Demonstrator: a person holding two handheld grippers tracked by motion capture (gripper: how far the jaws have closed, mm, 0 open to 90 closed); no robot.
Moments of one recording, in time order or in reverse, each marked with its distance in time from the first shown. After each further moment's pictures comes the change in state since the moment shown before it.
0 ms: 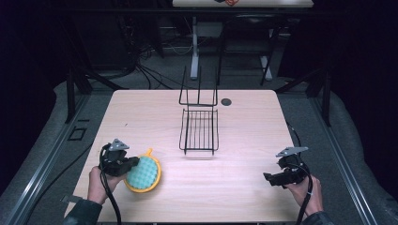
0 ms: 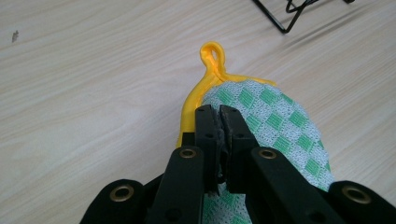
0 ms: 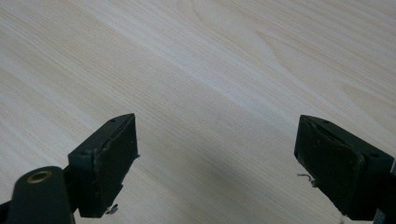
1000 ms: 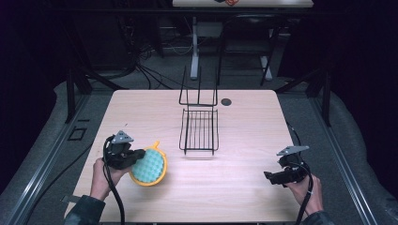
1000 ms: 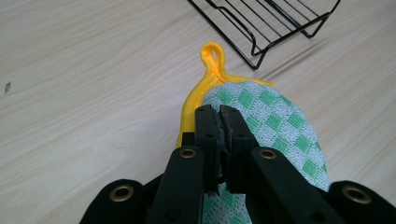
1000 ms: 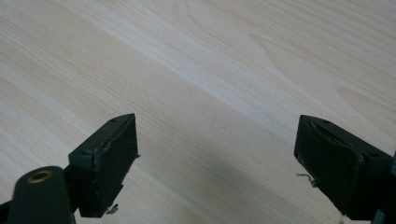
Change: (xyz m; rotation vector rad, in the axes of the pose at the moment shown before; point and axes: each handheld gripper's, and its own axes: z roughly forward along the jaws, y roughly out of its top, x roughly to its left) left arm -0.010 0.030 -0.008 -0.060 -0.041 0.044; right arm -0.004 0.001 0.000 -0.008 -0.003 0.011
